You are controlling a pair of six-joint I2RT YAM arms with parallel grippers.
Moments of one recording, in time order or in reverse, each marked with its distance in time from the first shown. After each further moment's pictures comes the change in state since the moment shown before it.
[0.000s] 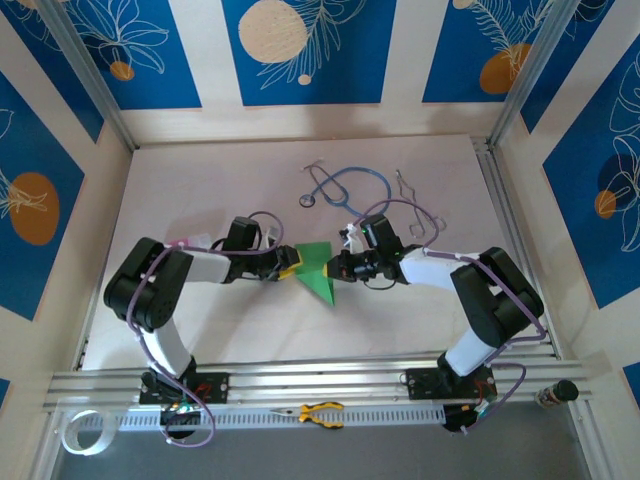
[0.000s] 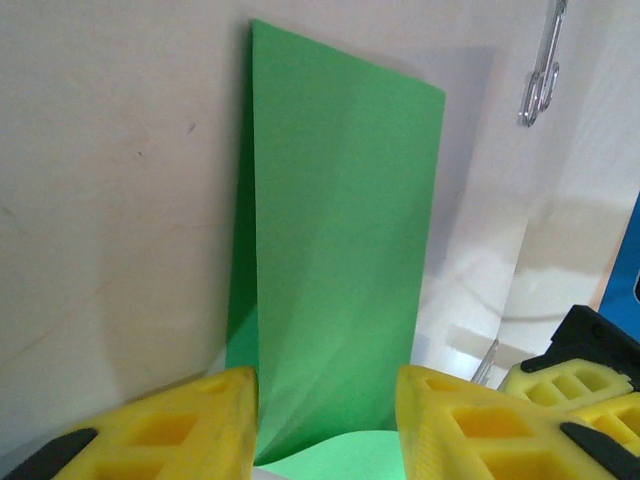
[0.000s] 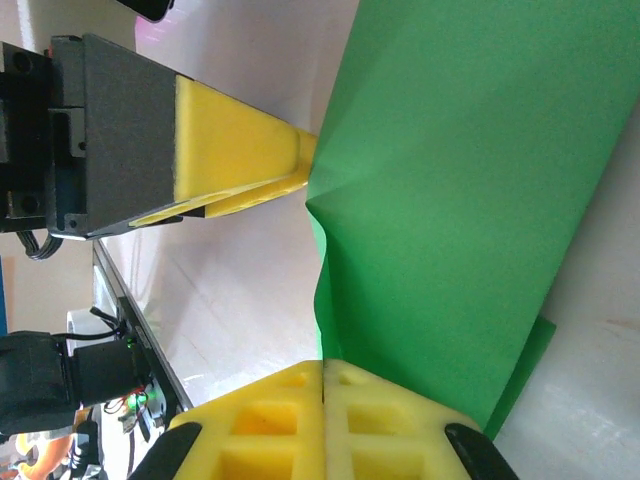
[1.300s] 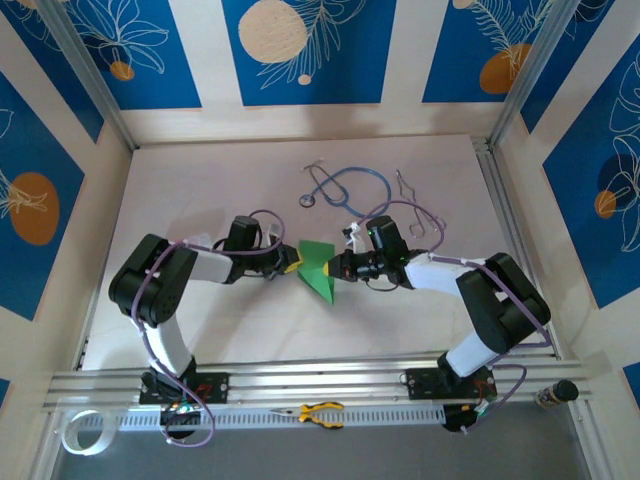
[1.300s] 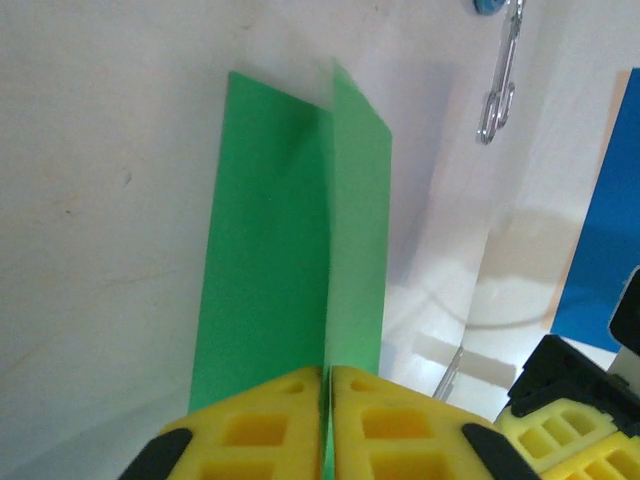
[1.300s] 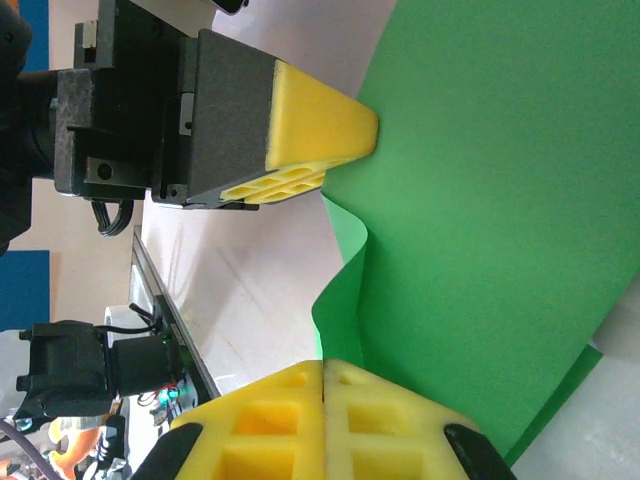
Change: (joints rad) left arm 0.000 0.038 -0.003 0.130 0.026 -0.082; right arm -0.013 -0.045 -0.057 0.104 -0.051 0.037
